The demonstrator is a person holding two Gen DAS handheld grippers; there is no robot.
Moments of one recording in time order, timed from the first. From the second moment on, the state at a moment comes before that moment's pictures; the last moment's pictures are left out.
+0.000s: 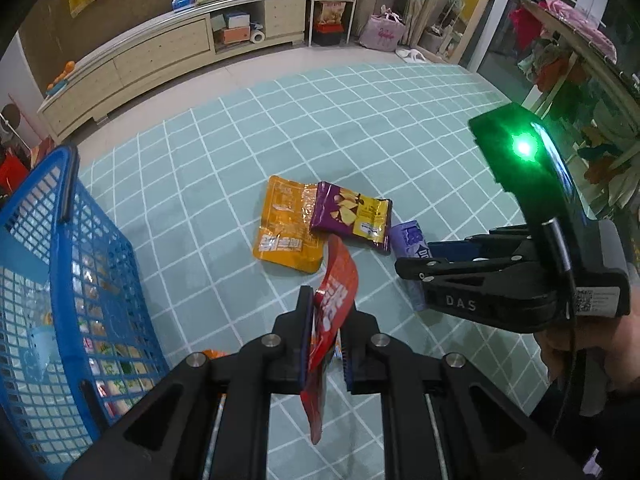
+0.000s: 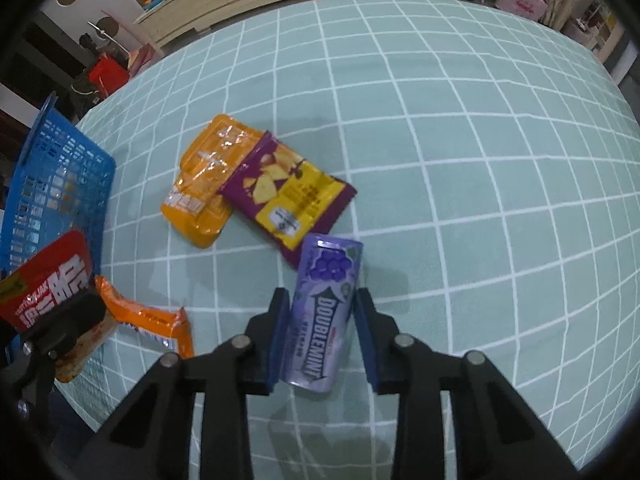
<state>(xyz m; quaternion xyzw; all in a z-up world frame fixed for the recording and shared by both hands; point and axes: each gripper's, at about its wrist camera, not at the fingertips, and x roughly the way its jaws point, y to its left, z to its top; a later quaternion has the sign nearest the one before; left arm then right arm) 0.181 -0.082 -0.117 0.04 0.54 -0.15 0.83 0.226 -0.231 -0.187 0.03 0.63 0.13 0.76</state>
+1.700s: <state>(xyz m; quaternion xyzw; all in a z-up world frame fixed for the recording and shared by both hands) 0.056 0.149 0.010 -0.08 0.43 -0.03 0.90 0.155 0.007 -0.044 -0.01 0.55 0.33 0.77</state>
